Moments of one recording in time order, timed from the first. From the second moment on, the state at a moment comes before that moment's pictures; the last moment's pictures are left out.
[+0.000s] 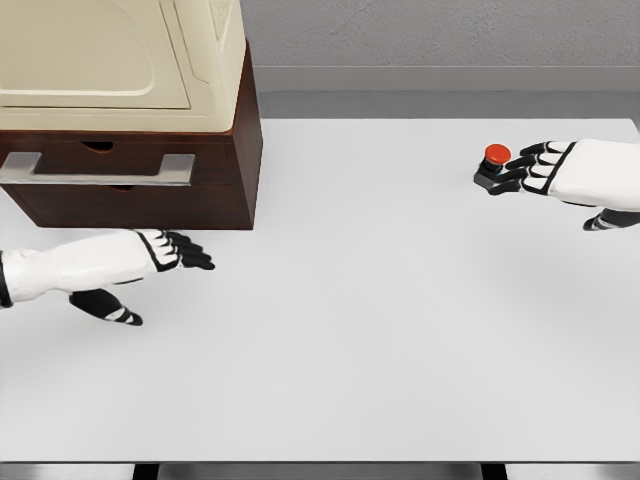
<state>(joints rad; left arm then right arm) -0.60 1.16 -0.97 -1.70 -0.08 -0.61 -0.22 -0.54 -1.15 0.44 -1.72 0.25 -0.61 0.61</state>
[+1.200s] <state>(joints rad) -1.13 1.38 -1.34 -1.76 0.73 -0.39 -0.61 -0.87 -0.86 0.64 -1.35 0.37 -0.61 0.61</state>
